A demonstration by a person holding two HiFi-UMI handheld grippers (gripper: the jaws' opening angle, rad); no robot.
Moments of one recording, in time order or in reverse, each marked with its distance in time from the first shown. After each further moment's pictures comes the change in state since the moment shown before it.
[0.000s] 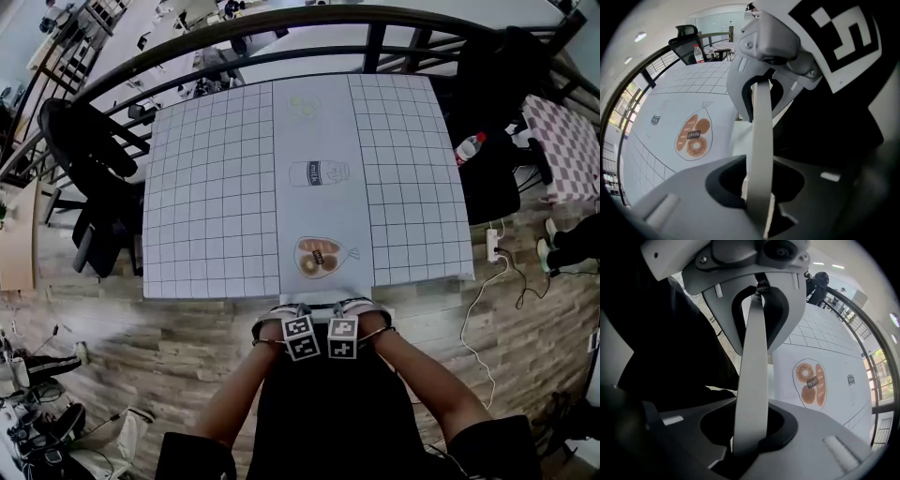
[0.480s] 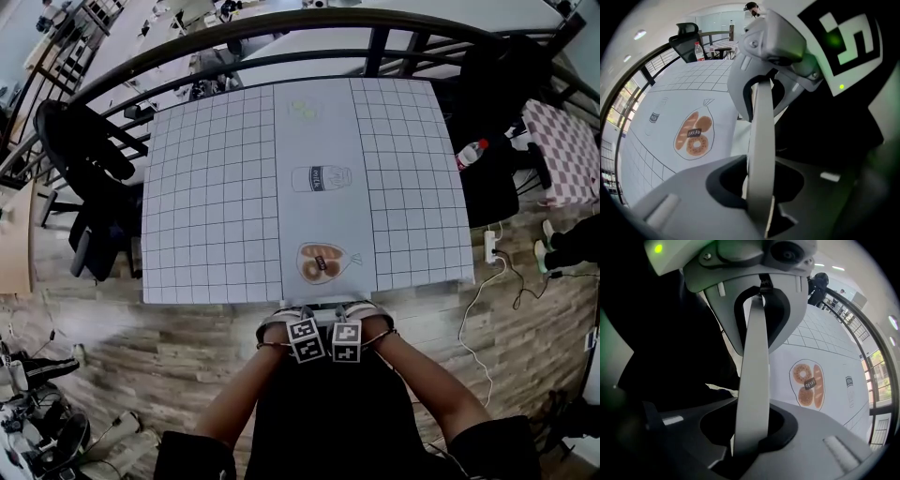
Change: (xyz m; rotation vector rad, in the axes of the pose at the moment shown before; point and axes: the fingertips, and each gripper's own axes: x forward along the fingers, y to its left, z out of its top) left arm 0.006 0.011 -0.003 -0.011 0.003 -0.018; right arm 0.006 -0.011 0.000 -0.008 0.011 -0.028
